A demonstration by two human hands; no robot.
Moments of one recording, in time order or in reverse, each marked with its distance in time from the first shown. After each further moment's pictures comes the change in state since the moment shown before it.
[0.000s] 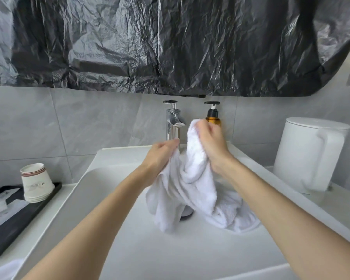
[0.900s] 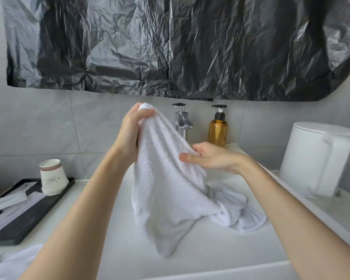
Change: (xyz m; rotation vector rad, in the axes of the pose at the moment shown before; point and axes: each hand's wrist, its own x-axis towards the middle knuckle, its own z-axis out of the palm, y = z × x) left_hand -0.020 0.048 -0.057 -0.311 0.066 0.315; right_hand 0.005 0.004 -0.021 -0.449 -0.869 0.086
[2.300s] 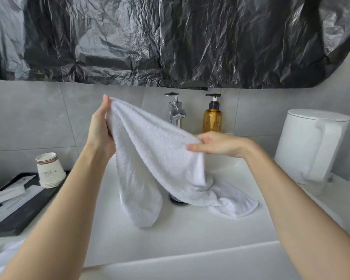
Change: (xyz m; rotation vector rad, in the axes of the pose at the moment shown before) left_hand 0.002 -0.013 -0.034 -0.257 0.144 -0.078; right_hand -0.009 0.025 -0.023 -0.016 -0.034 0.148
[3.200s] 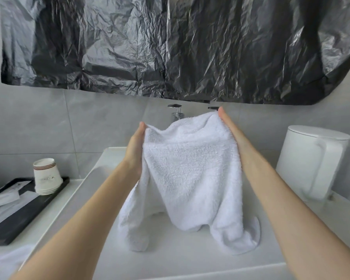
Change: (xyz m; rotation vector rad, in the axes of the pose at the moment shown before) left_hand 0.002 -0.052 0.027 0.050 -0.124 -0.278; right_hand -0.017 -0.021 -0.011 0.808 0.485 -0.074
